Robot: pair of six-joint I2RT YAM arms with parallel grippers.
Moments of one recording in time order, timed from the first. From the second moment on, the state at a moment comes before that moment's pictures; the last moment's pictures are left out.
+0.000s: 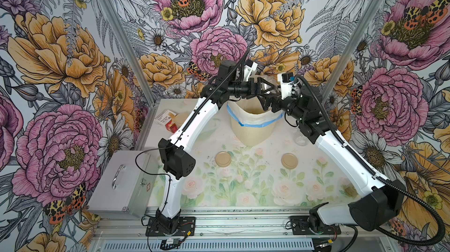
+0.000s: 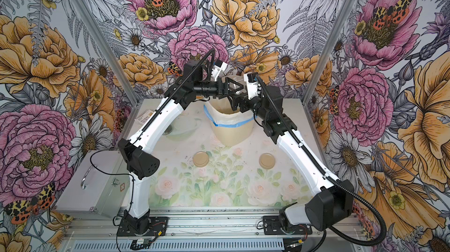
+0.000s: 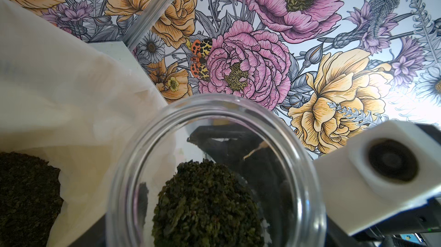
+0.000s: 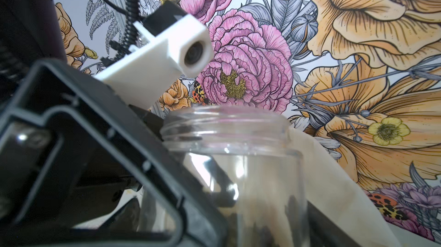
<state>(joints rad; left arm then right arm) -0.57 2.10 2.38 -0.60 0.77 -0.72 0.36 1.38 1.35 -0.07 -0.28 0.09</state>
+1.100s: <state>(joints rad) -0.53 2.01 2.01 -0.16 0.75 -1.48 0.36 1.35 1.13 0.27 -0.23 0.09</state>
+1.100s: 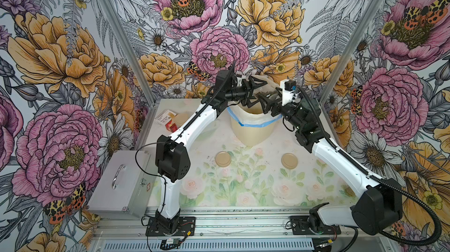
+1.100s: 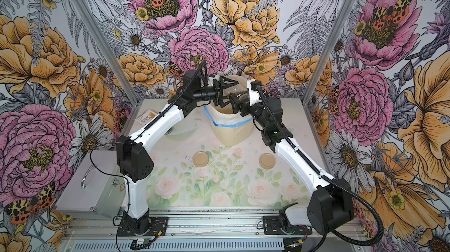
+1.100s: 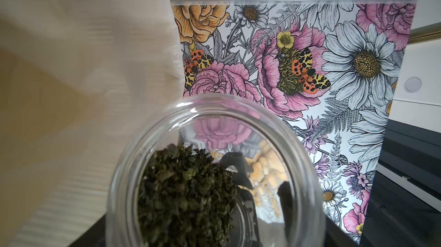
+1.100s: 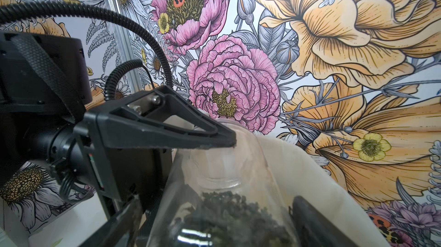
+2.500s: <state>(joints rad) -0.52 2.00 2.00 -0.11 0.78 -1.51 0.35 1.42 1.22 0.19 -0.32 0.12</state>
